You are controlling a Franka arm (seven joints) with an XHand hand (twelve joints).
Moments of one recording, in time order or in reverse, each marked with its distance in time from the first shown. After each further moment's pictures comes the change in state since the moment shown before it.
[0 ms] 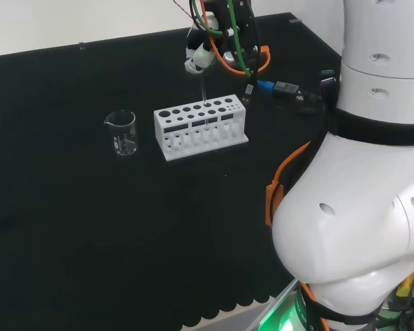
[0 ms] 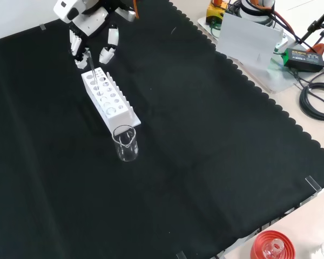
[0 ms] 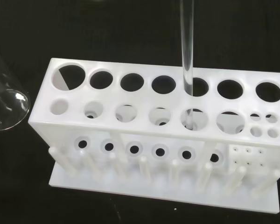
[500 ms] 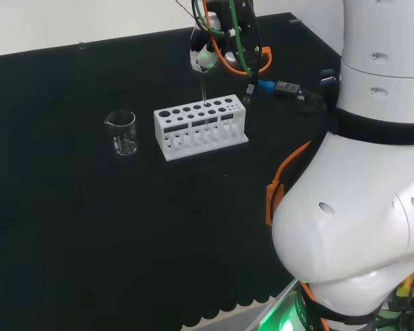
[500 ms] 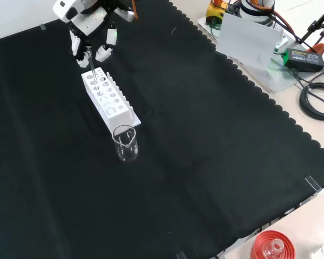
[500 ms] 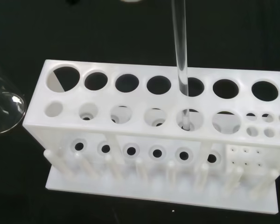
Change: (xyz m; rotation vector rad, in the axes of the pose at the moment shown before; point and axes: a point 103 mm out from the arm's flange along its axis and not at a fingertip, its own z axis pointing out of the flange) arm -0.004 0.001 0.001 -0.006 0.011 0.008
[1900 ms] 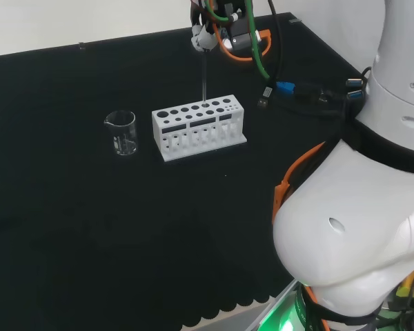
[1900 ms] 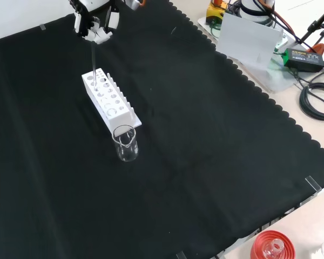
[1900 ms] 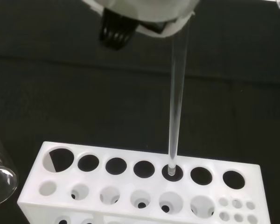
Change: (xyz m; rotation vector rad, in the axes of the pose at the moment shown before) arm 0.015 -0.027 -0.053 -0.246 -0.088 0.035
